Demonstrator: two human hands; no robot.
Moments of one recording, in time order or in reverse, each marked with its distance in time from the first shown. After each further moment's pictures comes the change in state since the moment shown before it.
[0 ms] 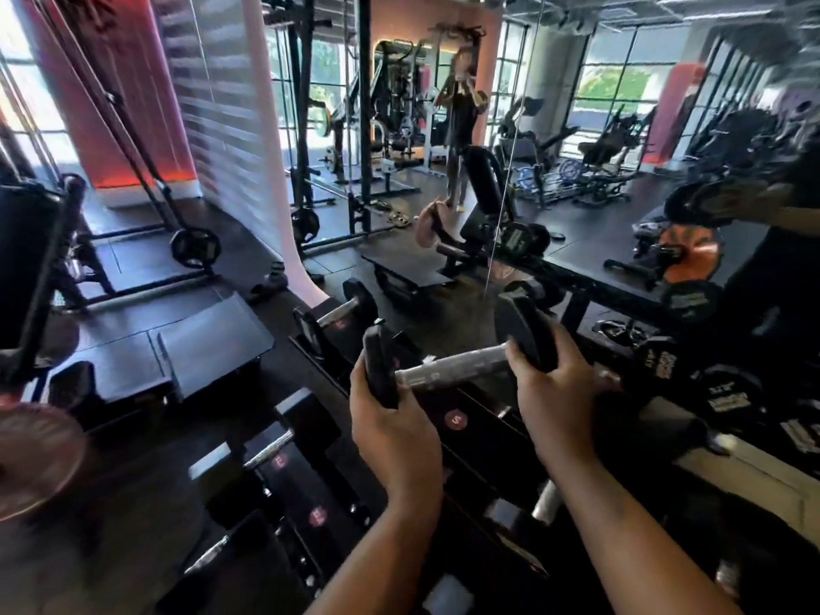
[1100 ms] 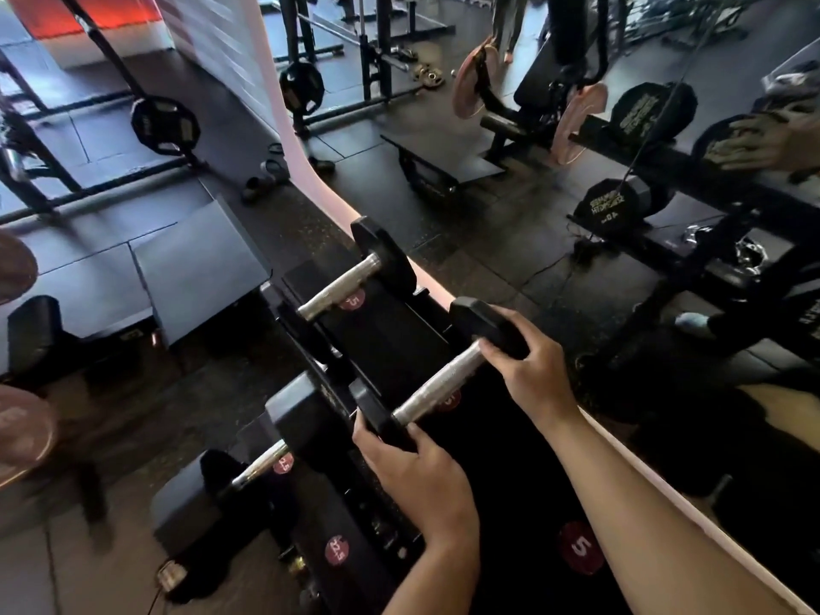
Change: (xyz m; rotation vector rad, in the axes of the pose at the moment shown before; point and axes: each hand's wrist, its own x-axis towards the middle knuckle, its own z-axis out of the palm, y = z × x) left_hand 0.243 -0.256 0.147 0.230 0.234 -0.263; right_hand 0.195 0.284 0.288 -0.176 -0.499 0.177
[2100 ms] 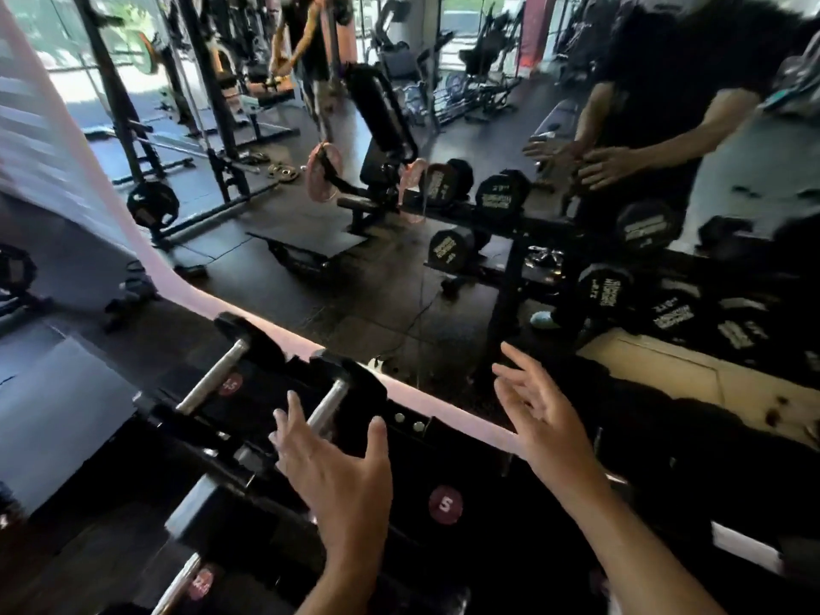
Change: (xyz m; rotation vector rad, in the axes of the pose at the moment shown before) left_hand -0.067 0.082 -0.036 0.287 -0.548 0.397; right_hand -0.172 -0.060 -0.169 0.137 0.285 0.179
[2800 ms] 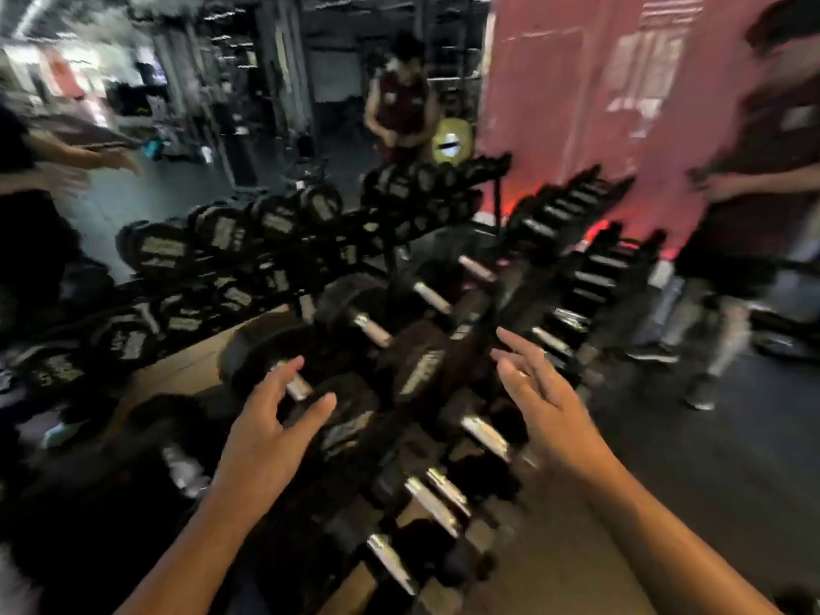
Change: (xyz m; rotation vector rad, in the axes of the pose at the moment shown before) left_hand -0.523 0.171 -0.011 -0.119 -1.638 0.666; right_hand -0.680 -0.042 -0.329 -0.072 1.209 0.293
